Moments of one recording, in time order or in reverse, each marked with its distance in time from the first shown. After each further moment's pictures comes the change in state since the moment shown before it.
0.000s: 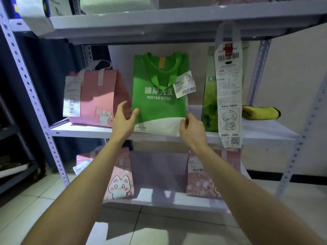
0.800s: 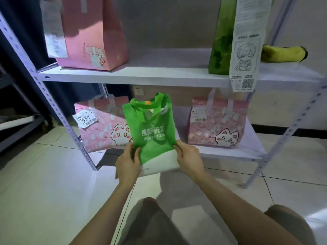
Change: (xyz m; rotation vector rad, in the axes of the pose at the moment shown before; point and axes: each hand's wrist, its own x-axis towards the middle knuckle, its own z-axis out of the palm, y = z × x) left_hand -0.295 -0.158 0.028 0.226 0.007 -0.095; right_hand -0.230 0.129 0.075 -0.050 -0.322 -0.026
